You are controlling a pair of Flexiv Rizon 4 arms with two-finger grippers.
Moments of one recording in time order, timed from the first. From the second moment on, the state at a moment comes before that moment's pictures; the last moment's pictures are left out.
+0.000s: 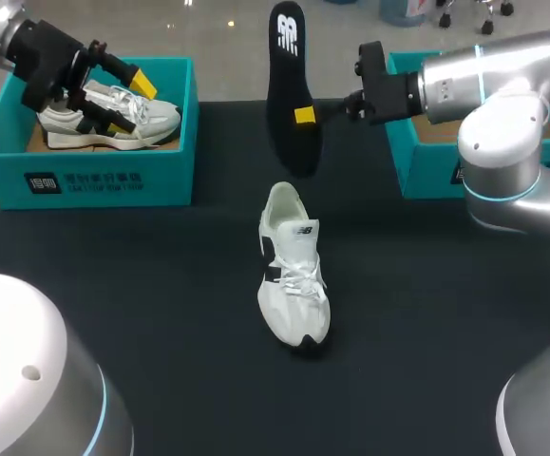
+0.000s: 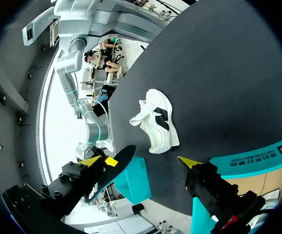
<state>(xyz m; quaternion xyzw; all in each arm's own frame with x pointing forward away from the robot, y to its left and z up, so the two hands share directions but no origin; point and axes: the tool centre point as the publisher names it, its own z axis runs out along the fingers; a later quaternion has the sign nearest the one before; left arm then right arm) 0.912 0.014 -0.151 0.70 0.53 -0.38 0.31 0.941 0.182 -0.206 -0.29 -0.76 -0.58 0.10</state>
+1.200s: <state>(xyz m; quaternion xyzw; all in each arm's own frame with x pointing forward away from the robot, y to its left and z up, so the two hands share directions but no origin) 0.912 0.014 -0.150 0.70 0.53 -0.38 0.31 0.920 0.161 -0.281 -0.25 -0.78 -0.56 0.11</state>
